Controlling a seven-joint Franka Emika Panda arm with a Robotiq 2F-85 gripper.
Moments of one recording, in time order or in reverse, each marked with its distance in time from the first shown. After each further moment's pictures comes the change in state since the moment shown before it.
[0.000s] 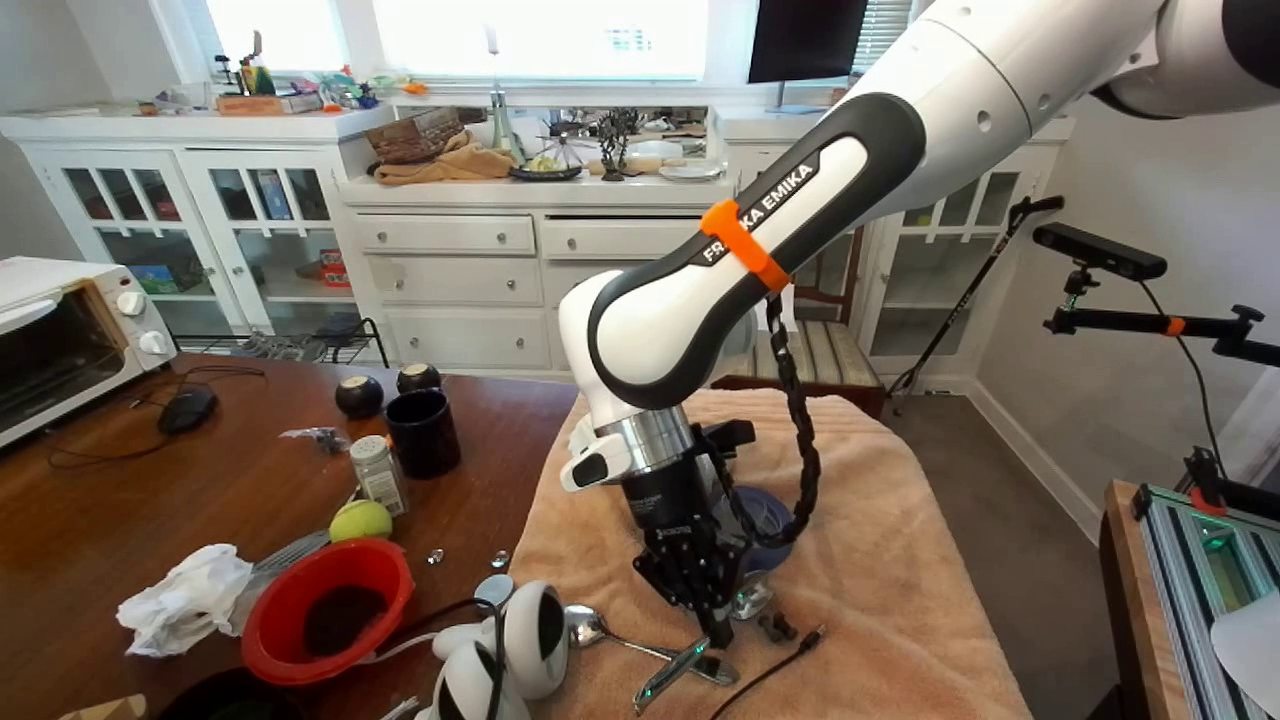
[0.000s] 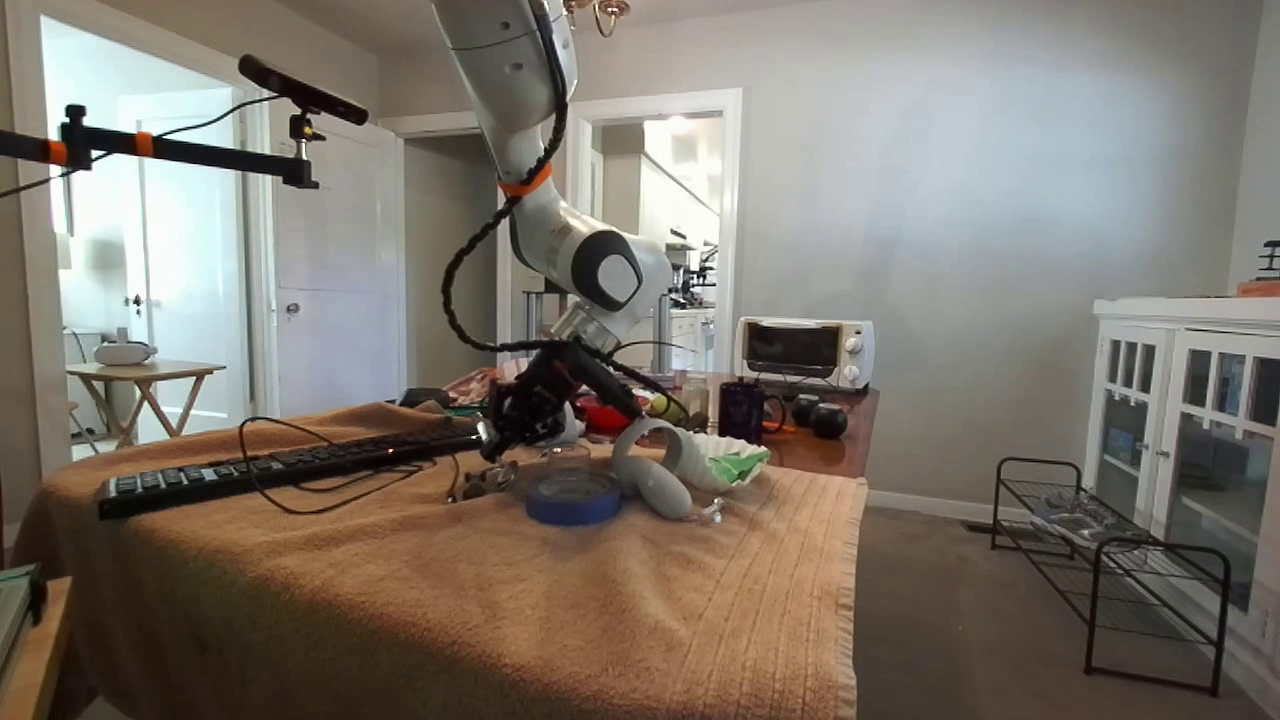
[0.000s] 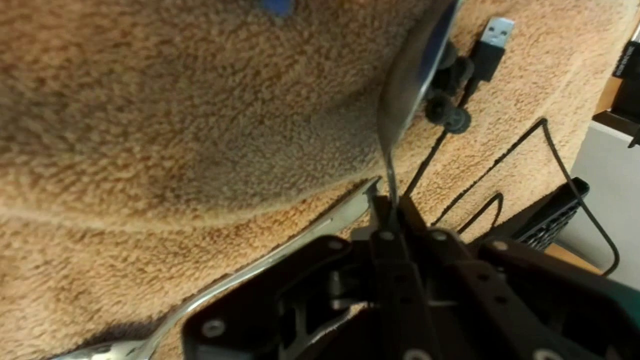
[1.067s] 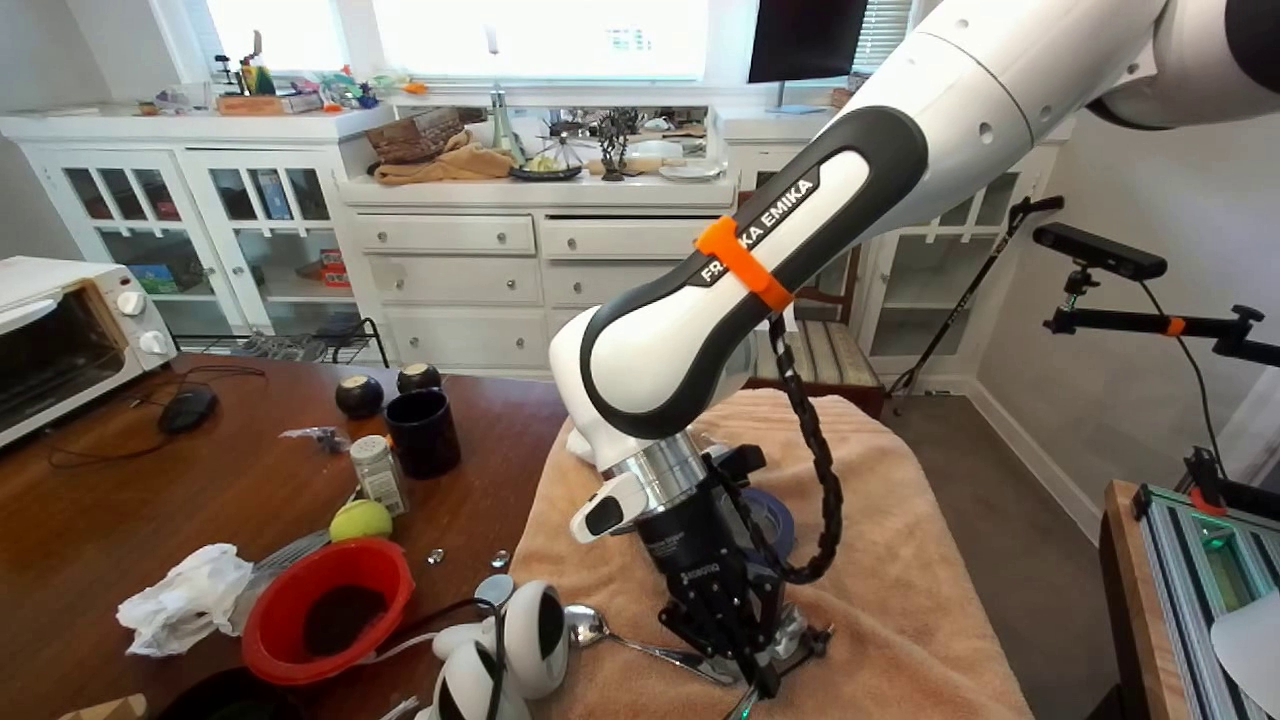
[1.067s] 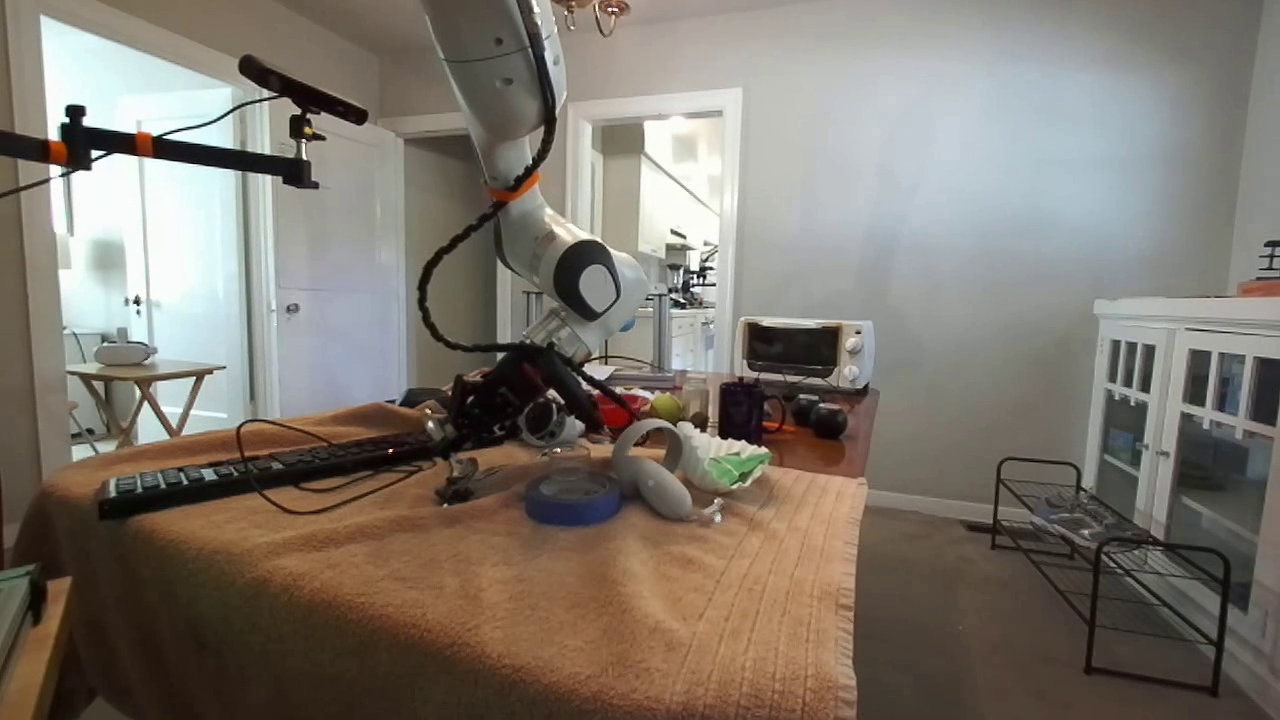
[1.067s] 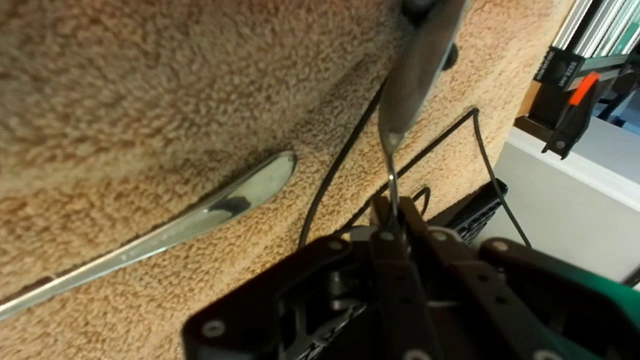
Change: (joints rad) arm 0.013 0.022 0.038 -0.004 0.018 -0.123 -0.070
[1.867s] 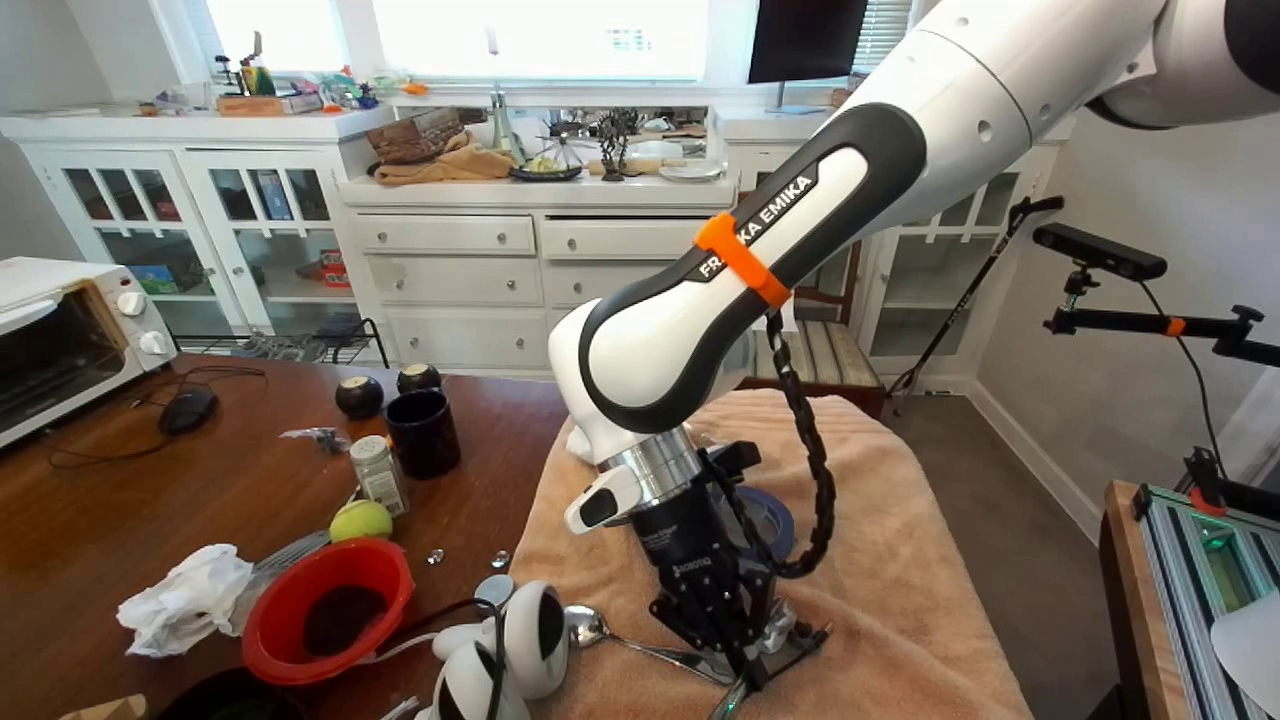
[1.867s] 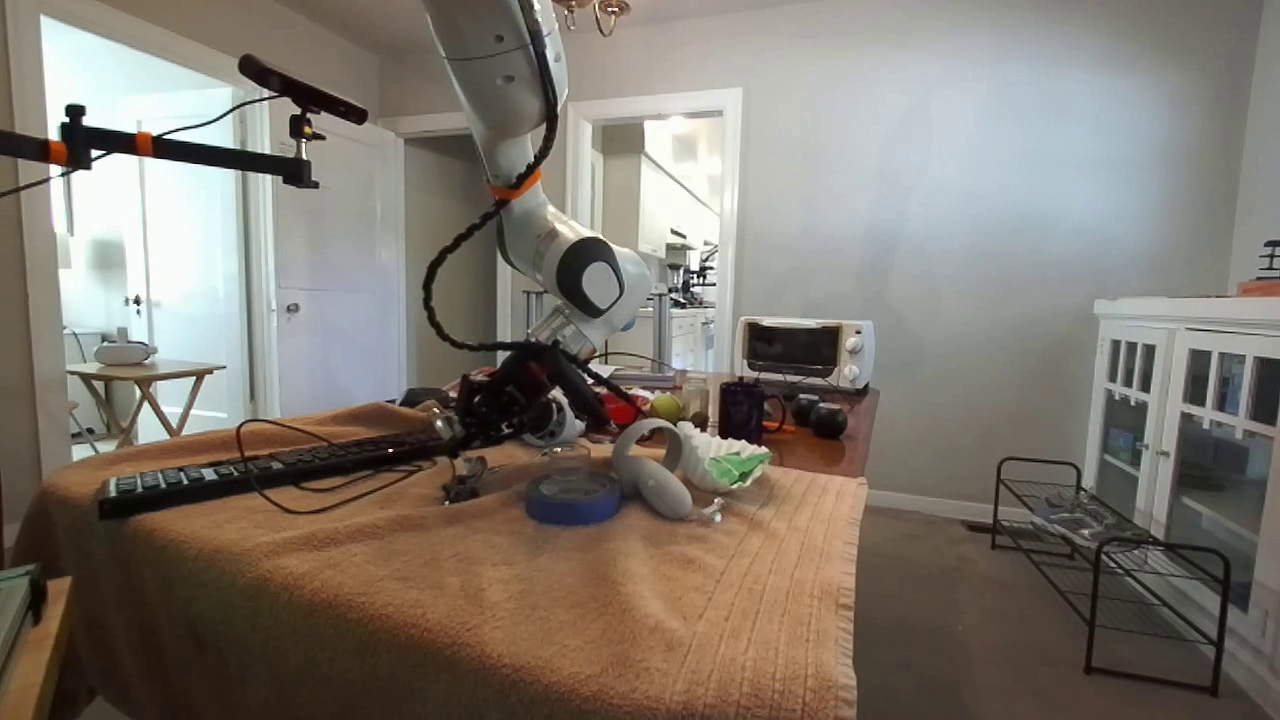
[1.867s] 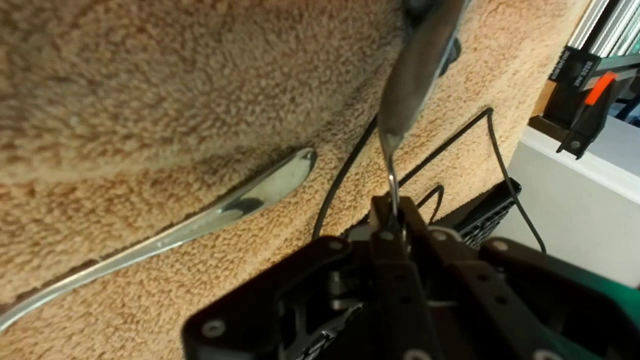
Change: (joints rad) arm 0.001 -0.003 -0.005 0.007 0.000 0.023 -0.001
